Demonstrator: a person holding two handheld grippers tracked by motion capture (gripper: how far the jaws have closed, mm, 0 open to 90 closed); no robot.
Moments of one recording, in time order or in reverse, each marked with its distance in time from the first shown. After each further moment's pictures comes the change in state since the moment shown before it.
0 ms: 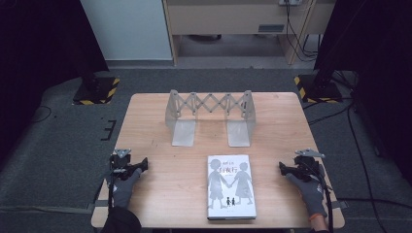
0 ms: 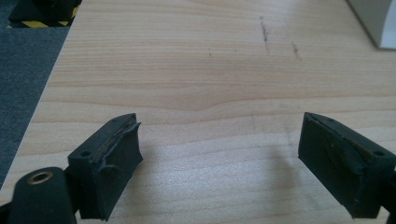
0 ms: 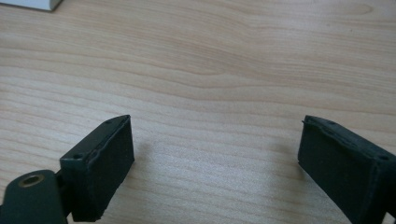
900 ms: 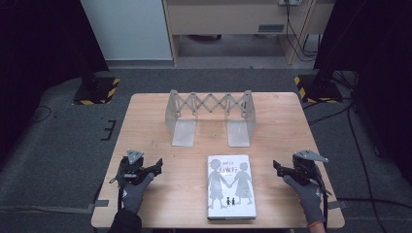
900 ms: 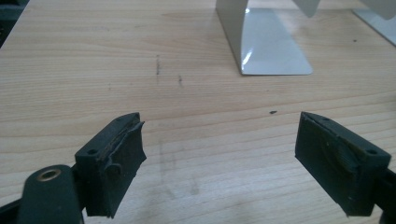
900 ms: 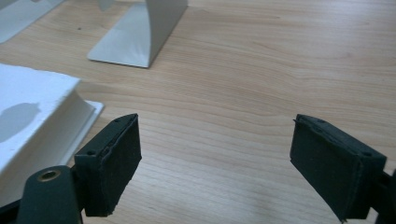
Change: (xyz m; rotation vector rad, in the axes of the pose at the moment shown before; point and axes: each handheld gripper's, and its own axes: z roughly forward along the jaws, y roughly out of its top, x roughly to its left) left arm -0.052 0.004 -0.033 -0.103 -0.155 0.050; right arm 0.028 0.011 -0.037 -0.137 0.134 0.019
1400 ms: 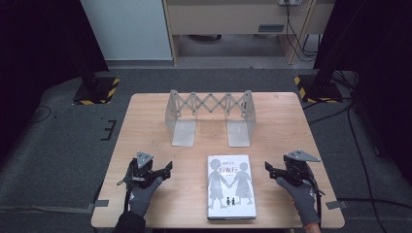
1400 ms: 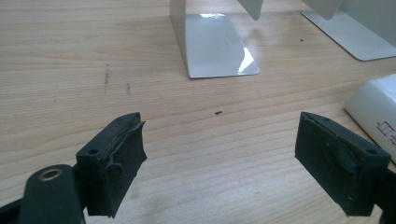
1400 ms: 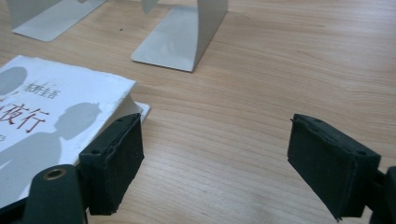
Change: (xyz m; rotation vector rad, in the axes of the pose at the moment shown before) left arm -0.032 -0.001 -0.005 -0.020 -0.090 0.049; right arm 0.025 0.004 0.001 0.000 0.070 -0.035
